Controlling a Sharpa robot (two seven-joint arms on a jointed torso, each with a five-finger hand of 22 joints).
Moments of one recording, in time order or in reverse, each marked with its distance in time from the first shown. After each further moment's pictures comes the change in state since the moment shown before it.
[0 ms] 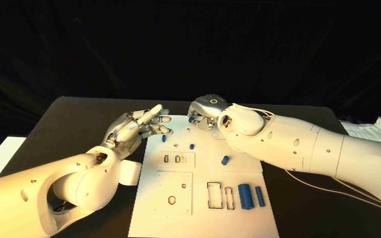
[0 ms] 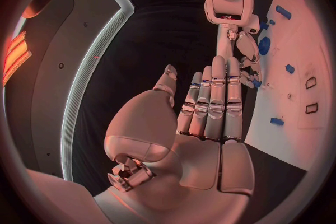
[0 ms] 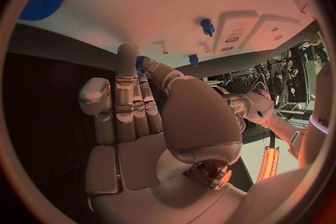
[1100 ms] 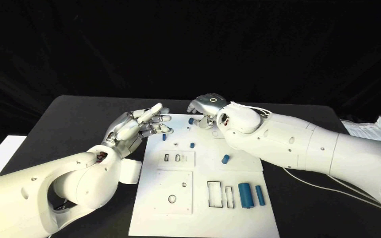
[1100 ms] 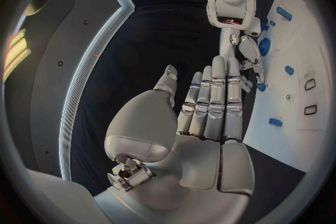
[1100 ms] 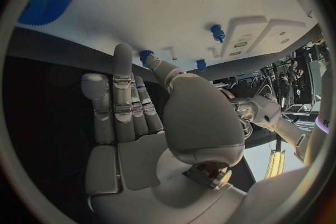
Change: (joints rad) left arm 0.000 -0.002 0.000 0.001 0.016 0.008 -0.003; left_hand 0.004 0.004 0.000 0.000 0.000 0.000 0.000 -0.004 -0.001 0.000 0.000 -0.004 -0.001 -0.003 0.003 0.000 0.001 0.000 0.000 0.000 0.000 0.001; right arm 0.000 0.027 -0.001 -0.043 -0.004 0.021 -0.035; right_hand 0.001 -0.074 -0.021 0.059 -0.066 -0.210 0.007 -0.014 -0.032 -0.213 0.041 0.000 -0.002 -0.029 0.029 -0.006 -0.017 0.000 -0.099 0.030 -0.068 -0.144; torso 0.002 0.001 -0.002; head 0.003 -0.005
